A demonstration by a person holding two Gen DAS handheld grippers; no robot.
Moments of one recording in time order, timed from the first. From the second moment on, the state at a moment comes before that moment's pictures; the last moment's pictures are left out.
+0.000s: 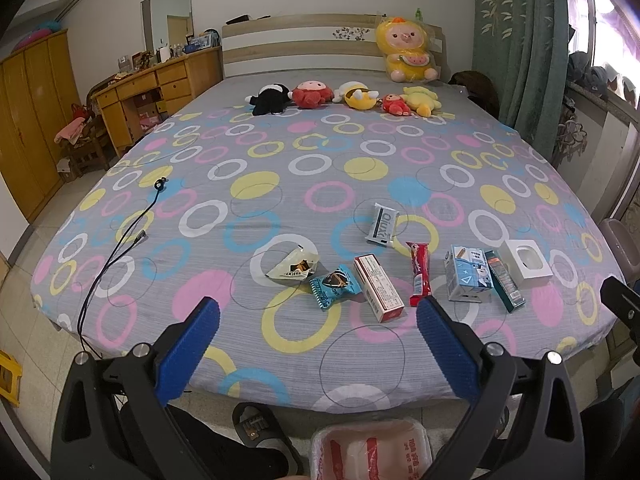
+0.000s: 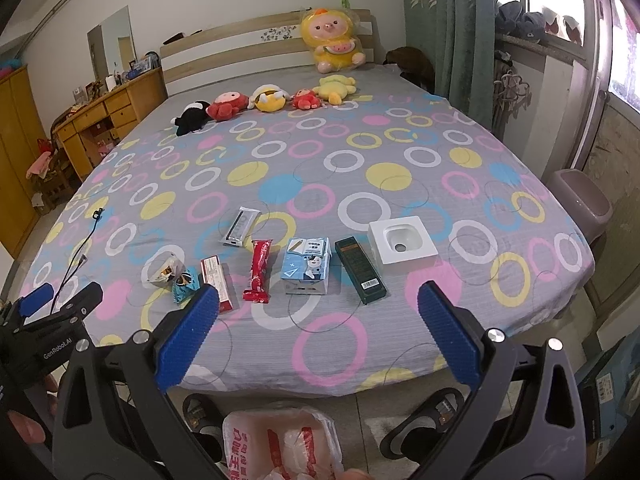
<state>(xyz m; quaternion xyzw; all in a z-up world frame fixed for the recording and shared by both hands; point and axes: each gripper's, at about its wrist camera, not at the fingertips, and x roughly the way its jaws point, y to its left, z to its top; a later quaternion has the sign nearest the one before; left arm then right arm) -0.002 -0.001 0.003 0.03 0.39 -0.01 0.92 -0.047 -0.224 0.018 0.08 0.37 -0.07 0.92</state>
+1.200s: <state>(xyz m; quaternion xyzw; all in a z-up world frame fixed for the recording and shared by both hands) 0.005 0.009 -0.009 0.02 0.40 -0.02 0.92 -0.045 -0.222 0.013 0.07 0.38 -0.07 0.92</state>
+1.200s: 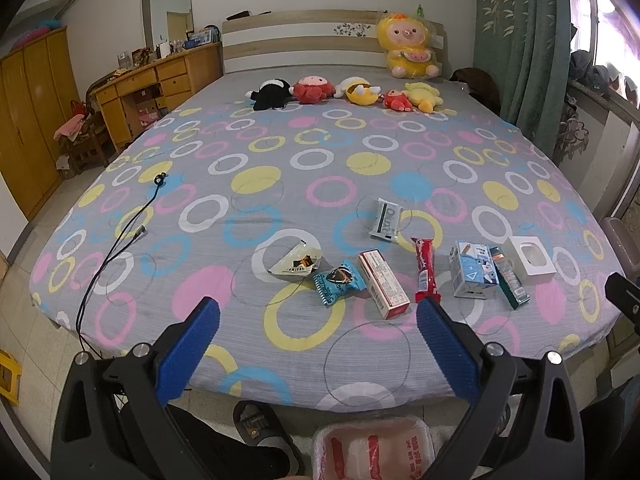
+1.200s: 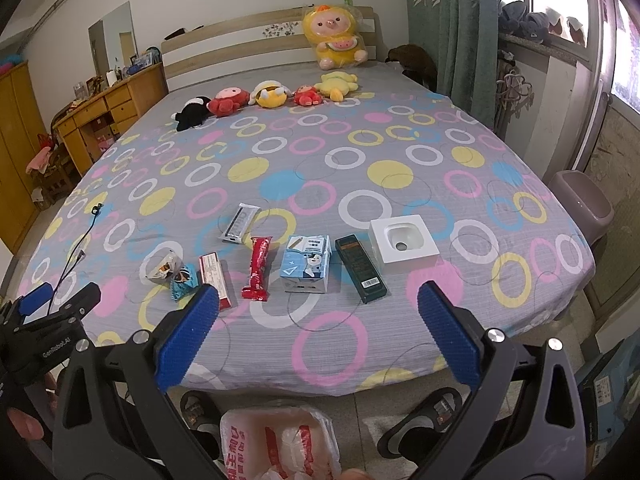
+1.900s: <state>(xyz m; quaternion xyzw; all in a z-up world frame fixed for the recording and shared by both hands) 0.077 0.035 -0.076 0.02 0.44 -0.02 0.90 0.003 -0.236 -0.022 0.05 0.41 -0.05 0.91</state>
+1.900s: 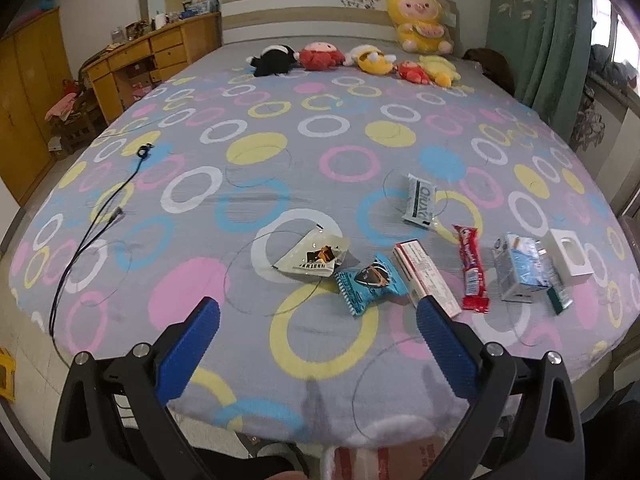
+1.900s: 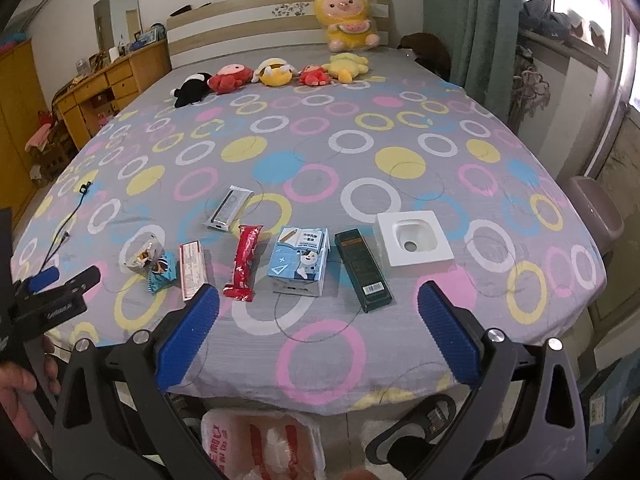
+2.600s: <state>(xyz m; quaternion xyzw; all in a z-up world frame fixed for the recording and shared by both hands) 0.170 0.039 -0.146 0.04 0.47 -0.04 0.88 0.068 -0.305 -0.117 0.06 0.50 -0.08 0.86</state>
